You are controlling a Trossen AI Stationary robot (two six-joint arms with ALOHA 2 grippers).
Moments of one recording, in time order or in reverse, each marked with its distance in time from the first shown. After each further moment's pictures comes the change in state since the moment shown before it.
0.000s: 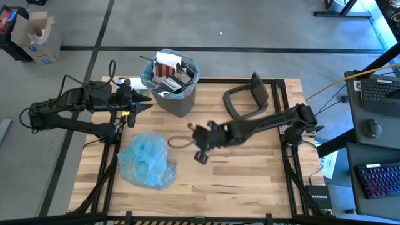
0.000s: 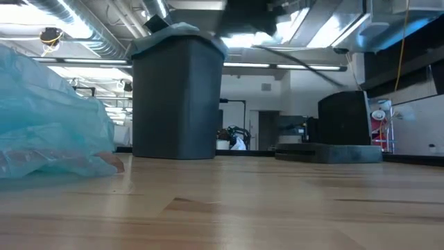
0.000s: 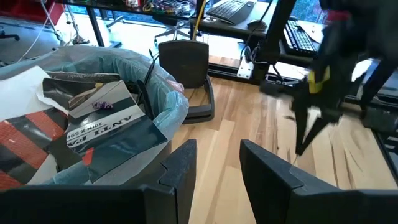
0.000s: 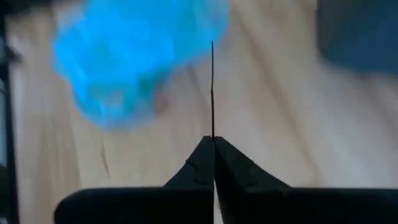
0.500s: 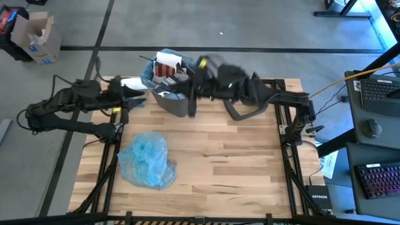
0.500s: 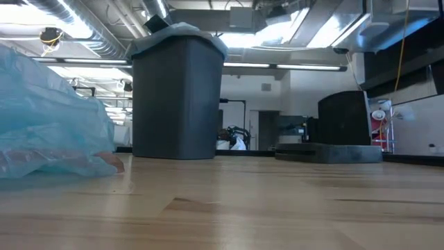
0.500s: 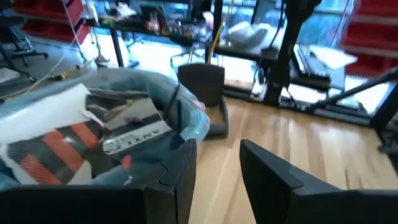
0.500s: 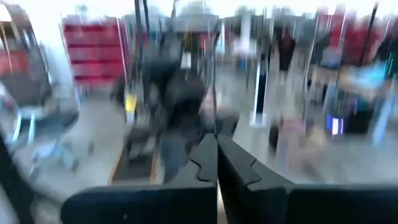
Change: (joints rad) left arm 0.001 -0.064 0.007 0.011 -0.073 0.005; right arm -0.245 -0.018 0.446 0.469 -0.124 -0.515
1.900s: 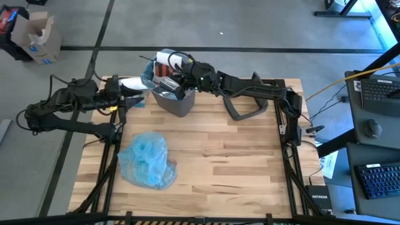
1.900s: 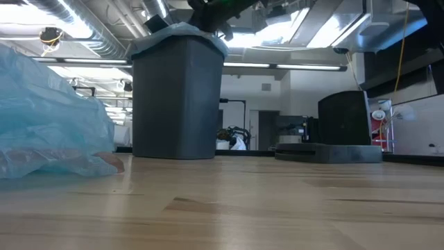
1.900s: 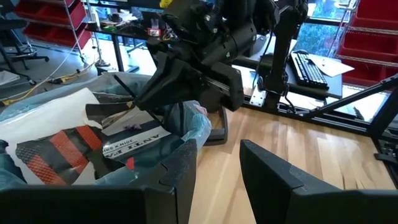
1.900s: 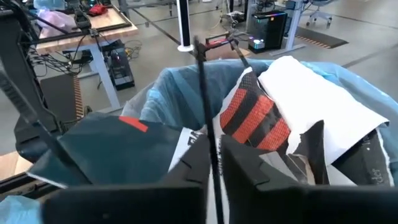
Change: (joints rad) left arm 0.000 -0.017 -0.004 0.004 -0.001 -0.008; right arm -0.223 0.139 -0.210 0.068 0.115 0.110
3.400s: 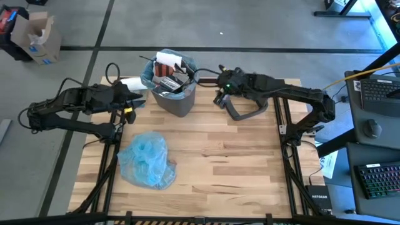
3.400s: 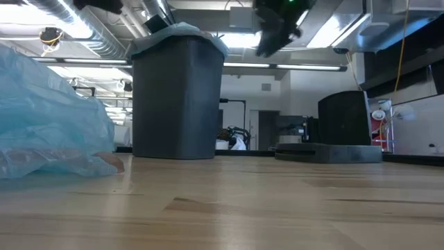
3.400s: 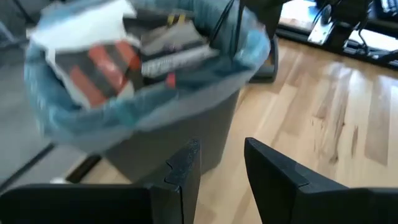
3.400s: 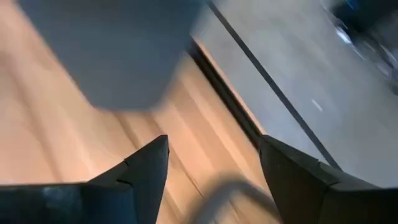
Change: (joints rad) left arm 0.001 0.066 0.000 -0.242 -0.141 -0.141; right arm -0.001 -0.406 -0.313 -0.668 0.219 -0.046
